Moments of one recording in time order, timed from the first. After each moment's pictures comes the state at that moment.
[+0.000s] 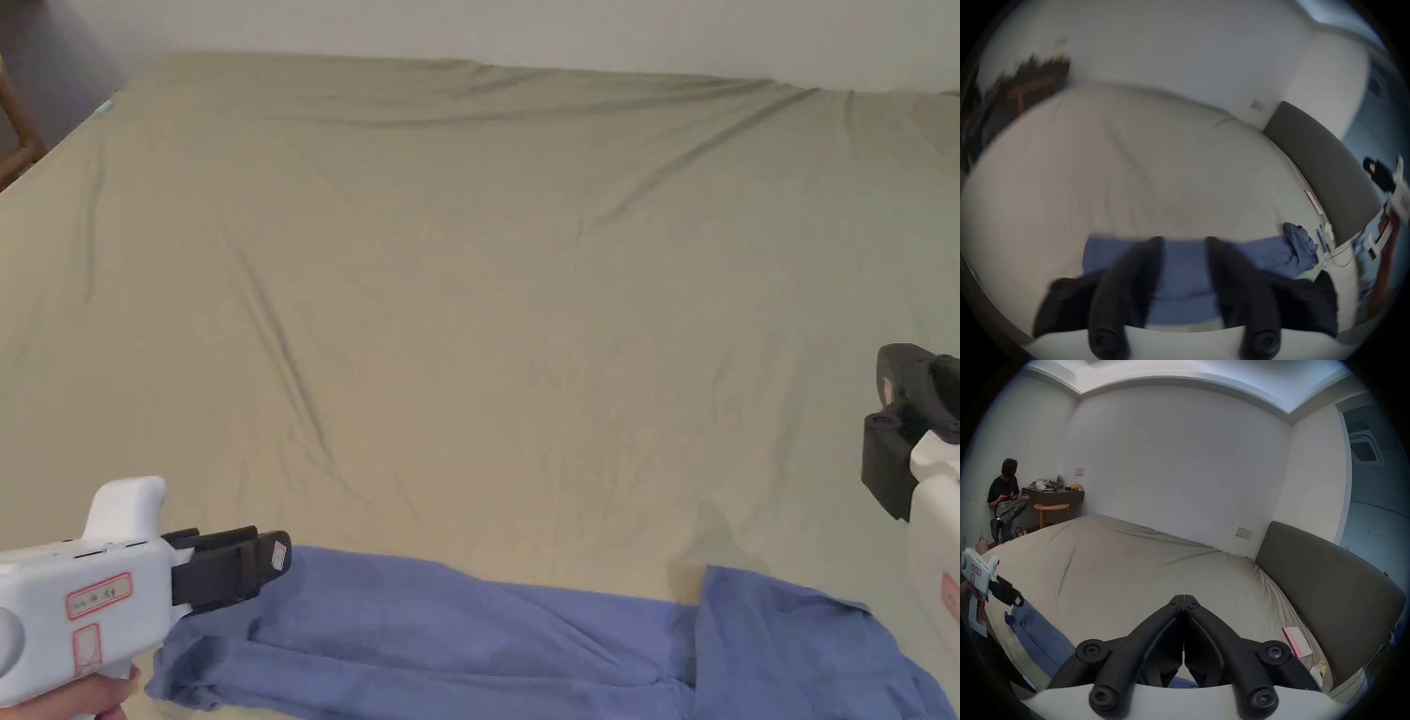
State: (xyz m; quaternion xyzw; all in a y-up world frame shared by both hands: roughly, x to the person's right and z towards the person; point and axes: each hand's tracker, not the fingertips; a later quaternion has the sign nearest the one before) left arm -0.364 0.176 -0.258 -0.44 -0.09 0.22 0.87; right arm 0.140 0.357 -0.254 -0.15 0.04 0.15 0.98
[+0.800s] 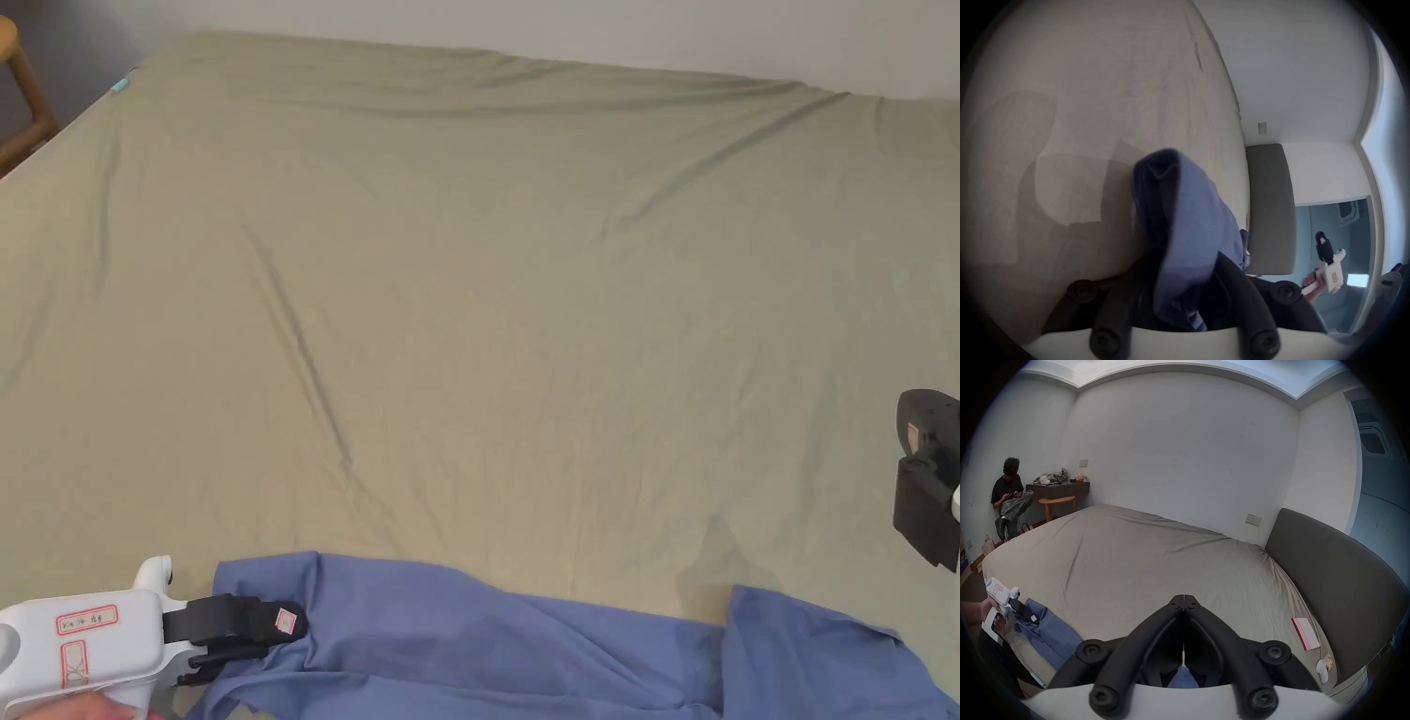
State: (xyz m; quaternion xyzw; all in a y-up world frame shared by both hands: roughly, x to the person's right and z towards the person) left arm -0.393 0.066 -0.264 -0.48 -0.15 0.49 0.71; right arm 0.120 0.361 -0.256 -0.19 0.06 0.14 0.97
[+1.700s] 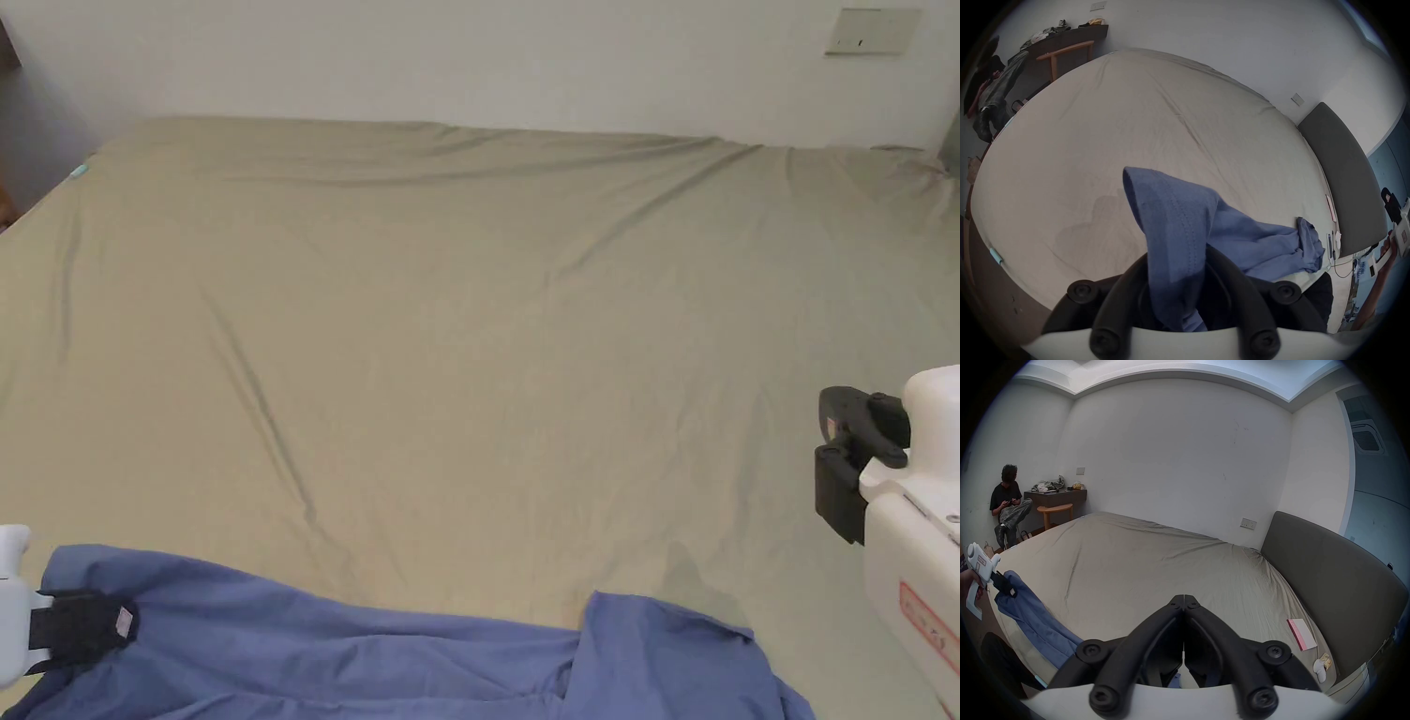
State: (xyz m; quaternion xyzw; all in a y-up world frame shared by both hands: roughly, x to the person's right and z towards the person) left arm -0.399 0.237 -0.251 -0.49 -0.02 0.19 0.85; right arm 0.138 0.378 -0.240 -0.17 0.05 0.13 0.97
